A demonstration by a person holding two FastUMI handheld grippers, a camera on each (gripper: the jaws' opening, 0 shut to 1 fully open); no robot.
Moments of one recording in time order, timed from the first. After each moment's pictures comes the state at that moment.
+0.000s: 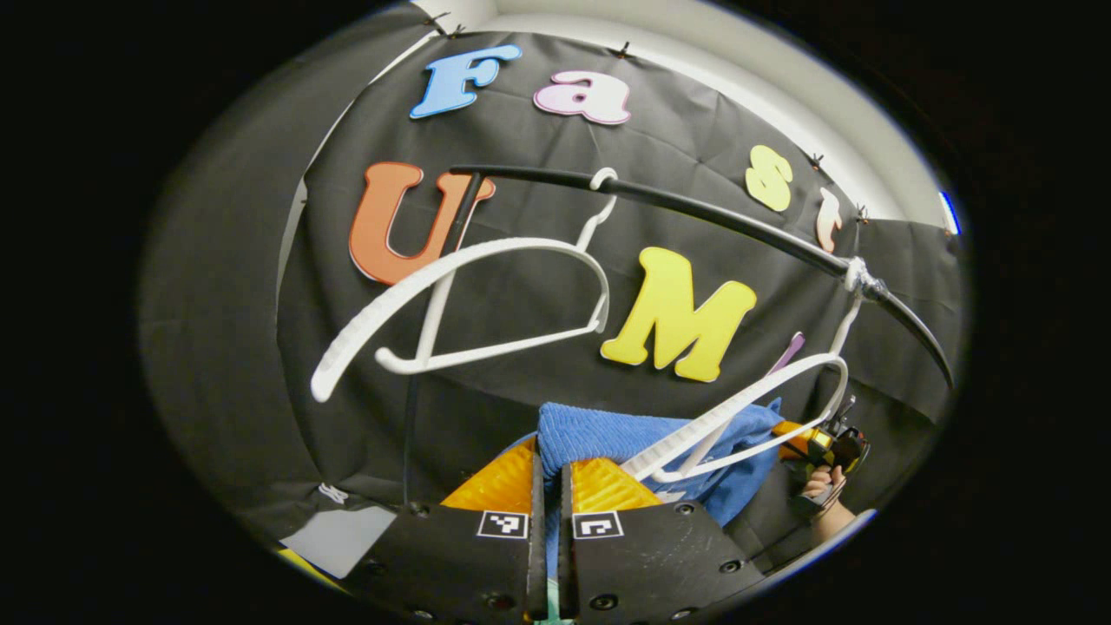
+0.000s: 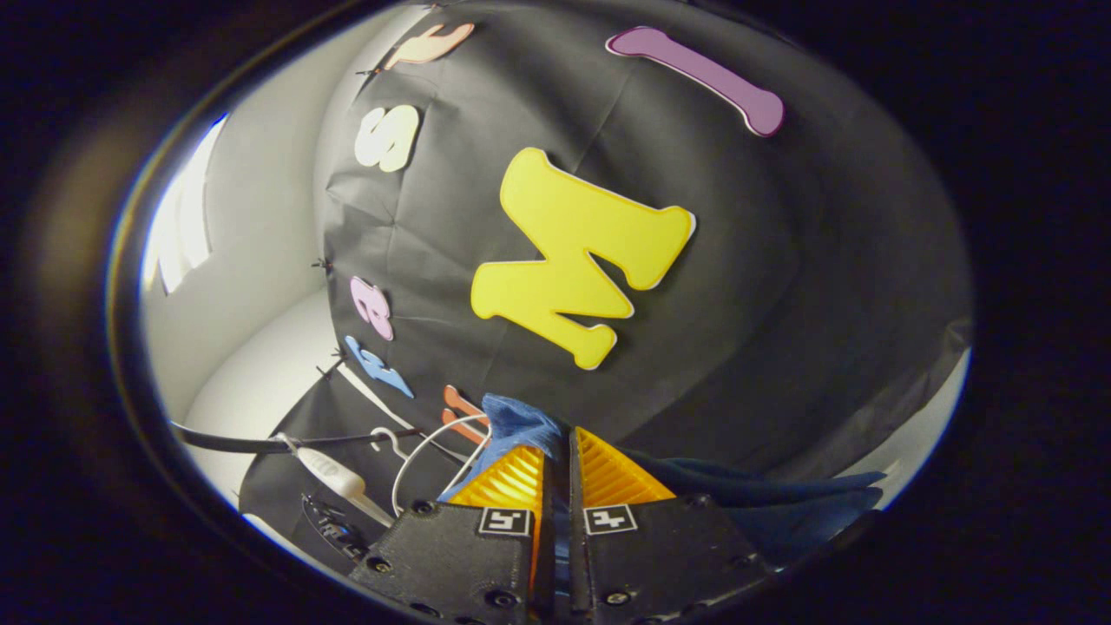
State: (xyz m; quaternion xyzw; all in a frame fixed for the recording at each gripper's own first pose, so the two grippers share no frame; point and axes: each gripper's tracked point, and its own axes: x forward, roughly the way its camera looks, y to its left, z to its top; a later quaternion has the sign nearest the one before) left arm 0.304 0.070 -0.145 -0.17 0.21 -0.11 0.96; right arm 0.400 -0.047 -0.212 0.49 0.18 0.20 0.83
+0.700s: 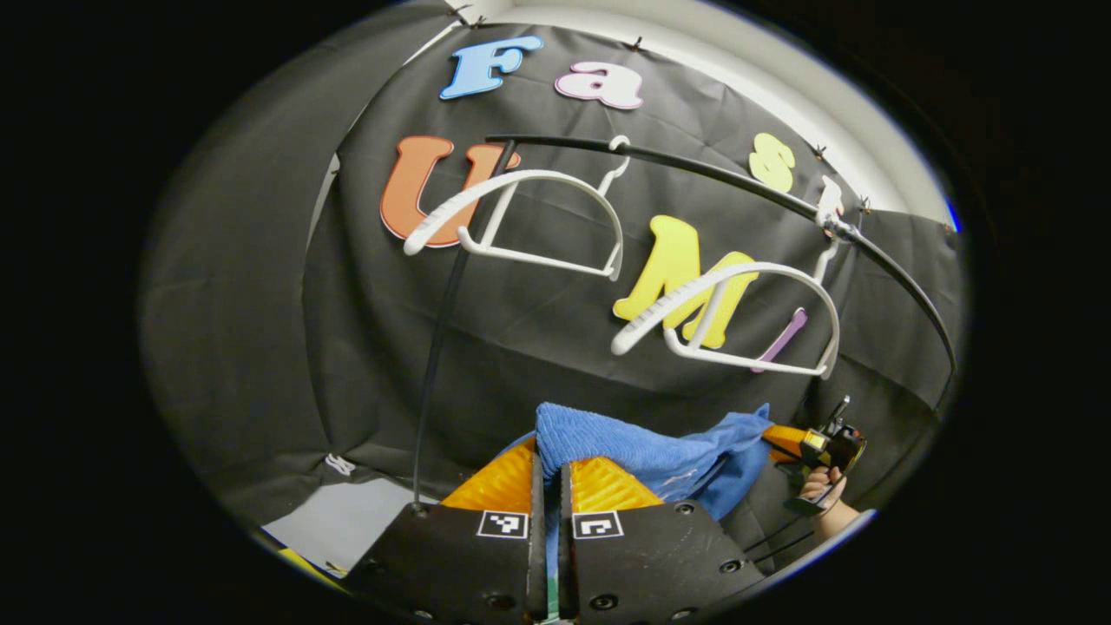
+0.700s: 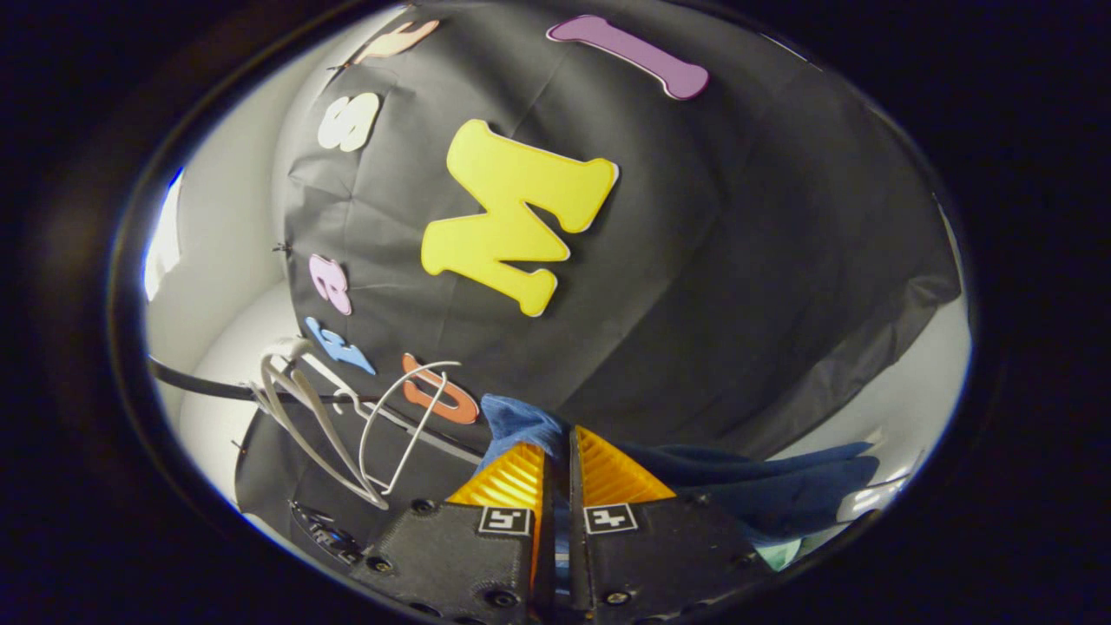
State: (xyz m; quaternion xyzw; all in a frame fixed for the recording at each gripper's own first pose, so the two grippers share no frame) left arm 0.224 0.072 -0.188 -0.17 0.24 -0.10 0.95; right arm 0.322 -0.027 -0.279 0.51 0.24 0.15 0.81
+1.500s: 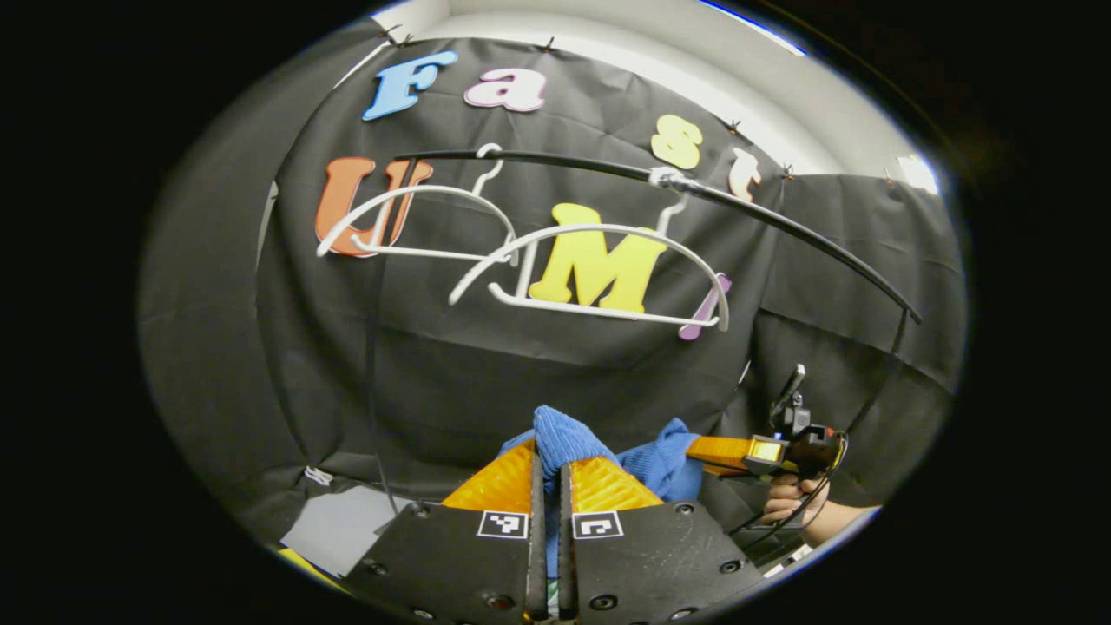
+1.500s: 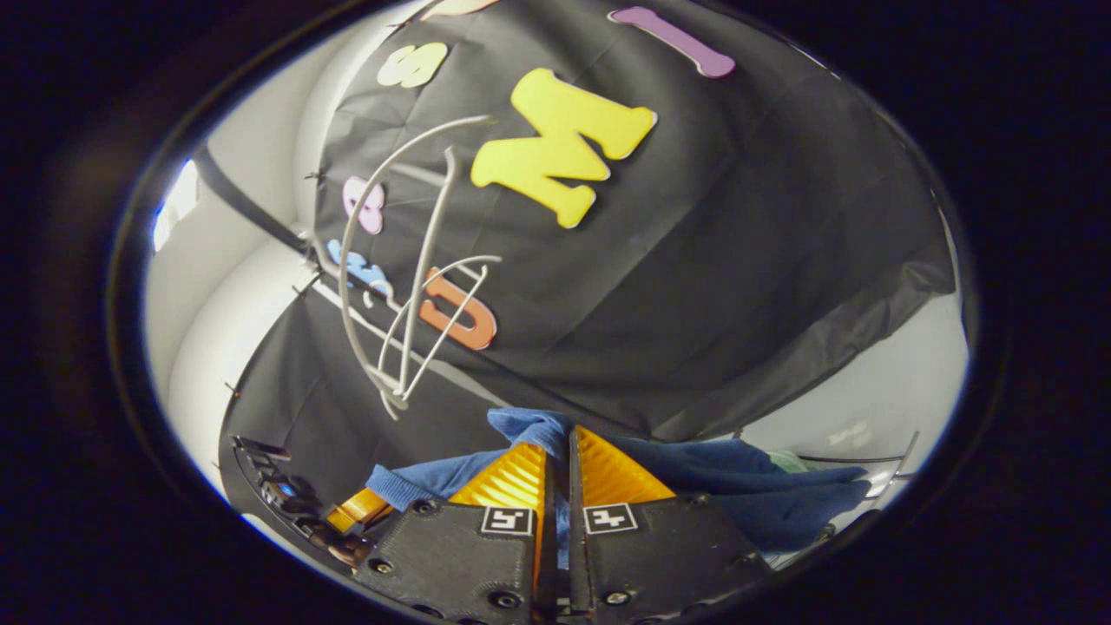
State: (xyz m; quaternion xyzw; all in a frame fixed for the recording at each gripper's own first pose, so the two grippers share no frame) left arm 0.140 -0.017 -0.153 -0.12 0.22 -0.21 0.95; right arm 0.189 0.100 -0.260 0.45 0.30 0.22 0.81
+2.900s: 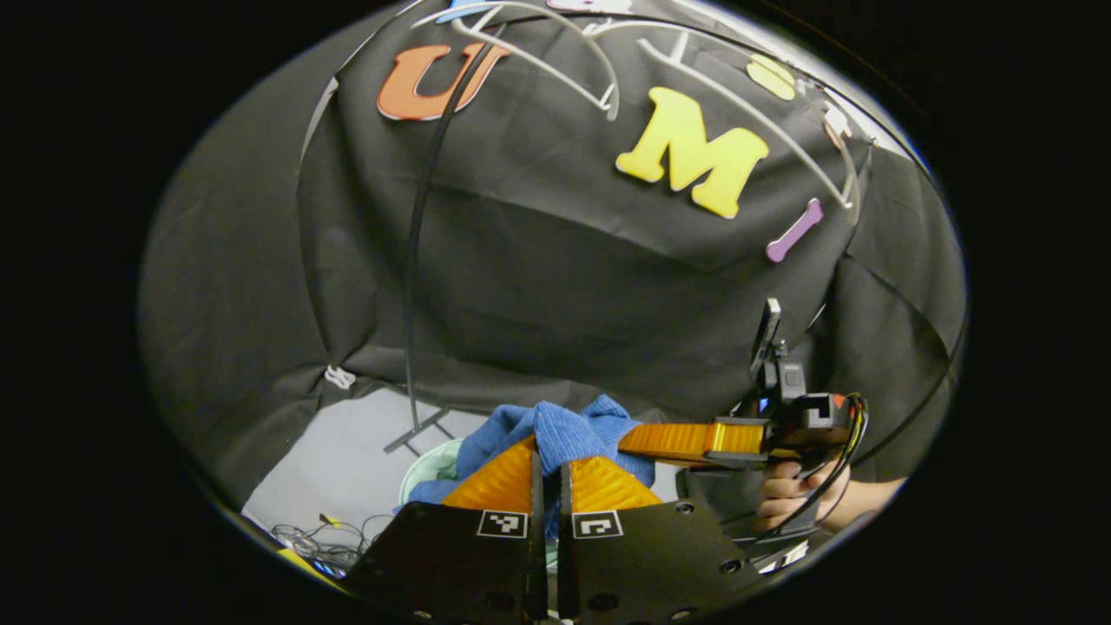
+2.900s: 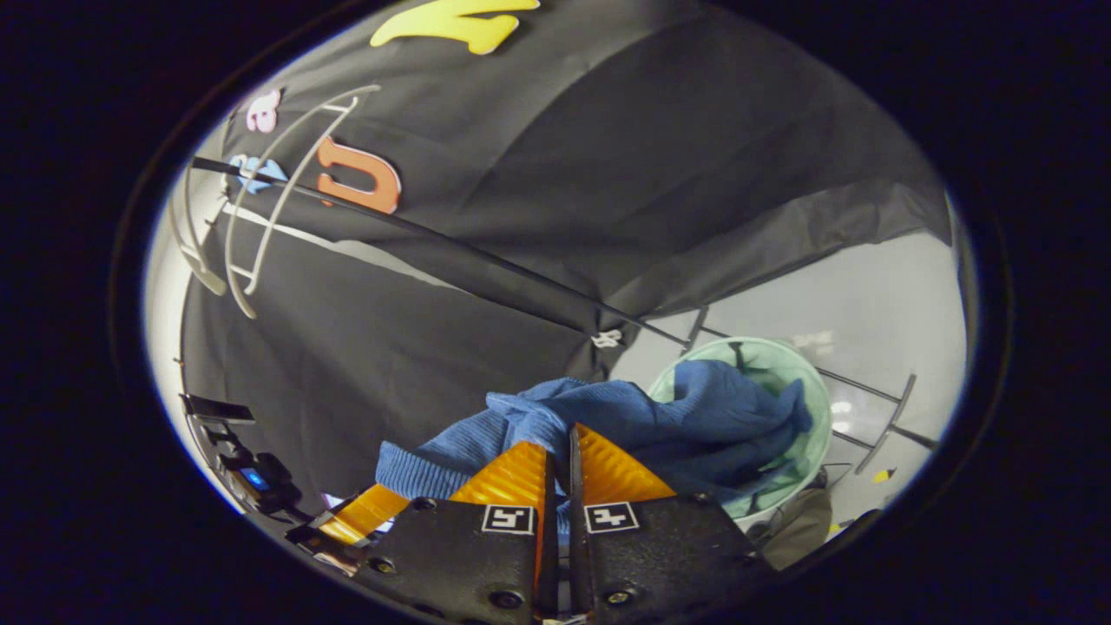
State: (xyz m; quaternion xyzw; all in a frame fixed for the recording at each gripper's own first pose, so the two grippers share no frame) left arm 0.134 0.008 -0.375 -0.14 0.42 -0.10 0.89; right arm 0.182 0.201 -0.480 0.36 0.55 0.19 0.73
